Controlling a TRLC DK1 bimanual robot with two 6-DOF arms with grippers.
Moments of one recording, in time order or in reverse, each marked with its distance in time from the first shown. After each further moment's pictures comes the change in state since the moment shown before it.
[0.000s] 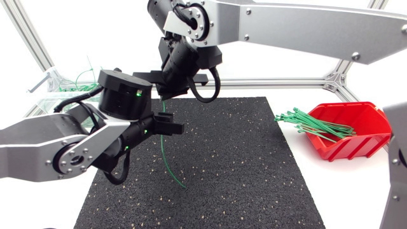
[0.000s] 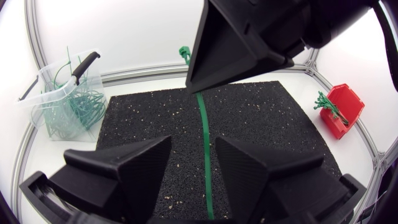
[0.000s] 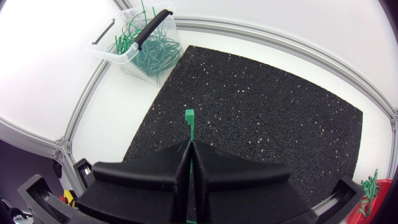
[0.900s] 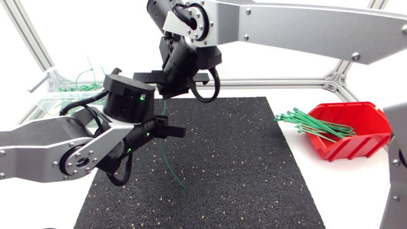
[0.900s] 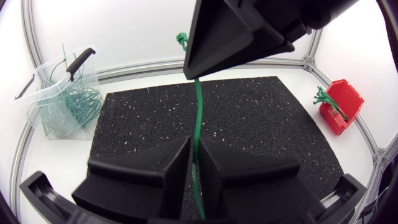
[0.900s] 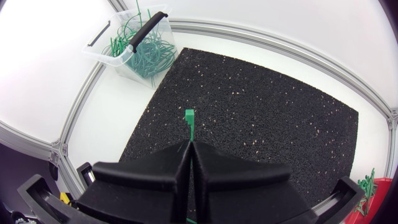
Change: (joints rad) left arm 0.001 0.021 -0.012 0.023 0.018 0.005; right arm 0.003 0.000 0.000 0.000 0.037 0.000
